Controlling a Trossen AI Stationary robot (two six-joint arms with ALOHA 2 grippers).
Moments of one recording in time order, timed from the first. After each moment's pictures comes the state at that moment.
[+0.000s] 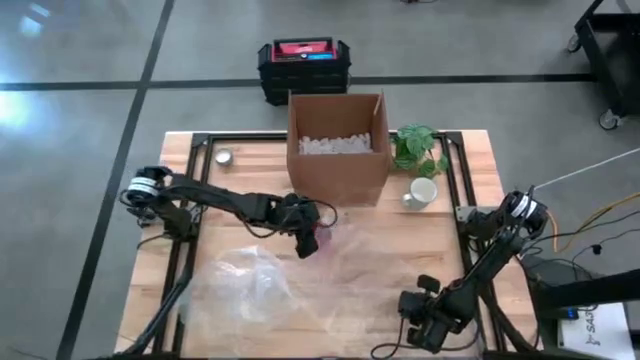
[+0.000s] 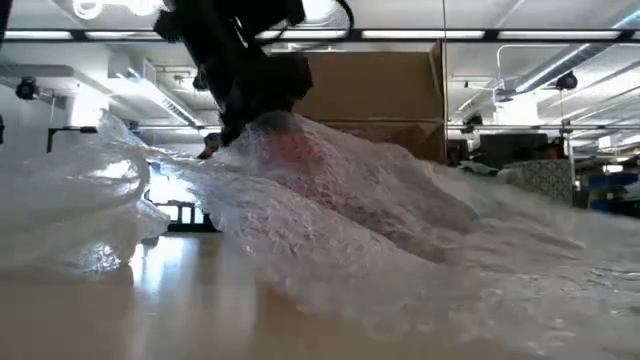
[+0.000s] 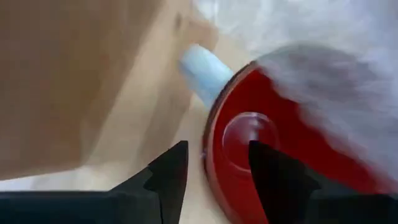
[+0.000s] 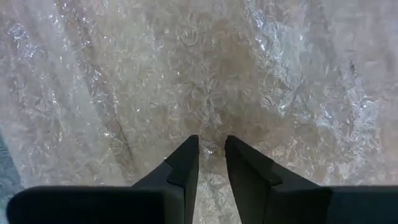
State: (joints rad) left arm -0.09 1.72 1.13 -0.47 -0.16 -0.45; right arm 0.93 1.83 1.01 -0.65 0.18 1.26
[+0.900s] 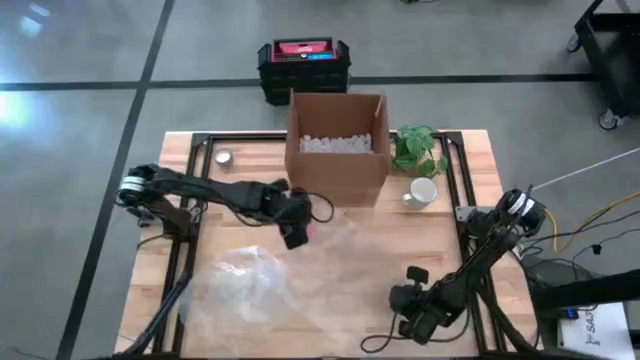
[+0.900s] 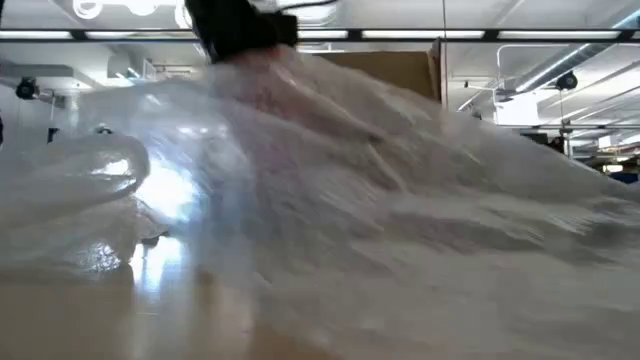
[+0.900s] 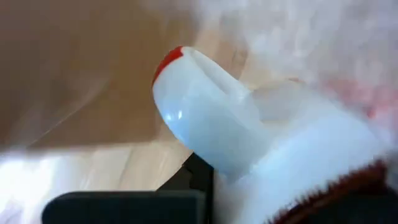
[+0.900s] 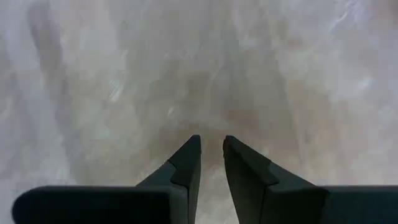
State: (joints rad) left arm -0.09 1.55 1.31 -0.91 -0.31 -0.40; right arm 0.84 1.83 1.01 -0.65 0.26 1.05
